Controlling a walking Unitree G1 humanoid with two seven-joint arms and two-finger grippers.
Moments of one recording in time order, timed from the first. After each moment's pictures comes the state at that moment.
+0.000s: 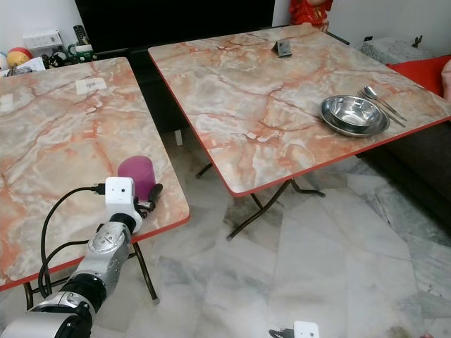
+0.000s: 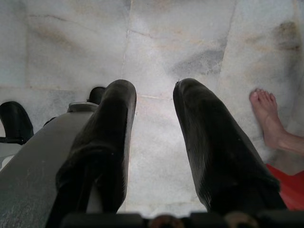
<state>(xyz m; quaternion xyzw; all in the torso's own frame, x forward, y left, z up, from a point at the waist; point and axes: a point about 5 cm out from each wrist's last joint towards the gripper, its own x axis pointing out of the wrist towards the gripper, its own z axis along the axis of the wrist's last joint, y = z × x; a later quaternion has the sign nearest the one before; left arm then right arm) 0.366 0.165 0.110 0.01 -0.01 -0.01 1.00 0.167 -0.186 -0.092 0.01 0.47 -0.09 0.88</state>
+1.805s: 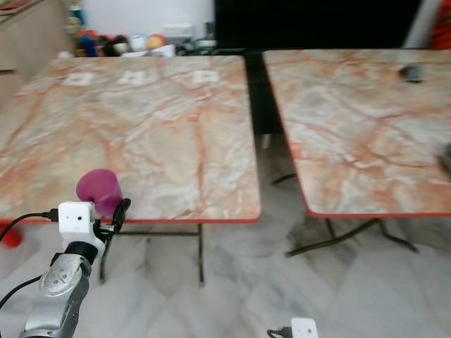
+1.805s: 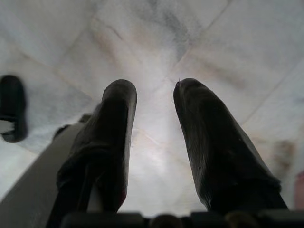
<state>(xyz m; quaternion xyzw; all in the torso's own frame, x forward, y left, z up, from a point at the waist) 0.301 0.209 0.113 0.04 -0.06 0.00 1.00 0.165 -0.194 -0.091 -0.03 0.47 -0.07 0.88</state>
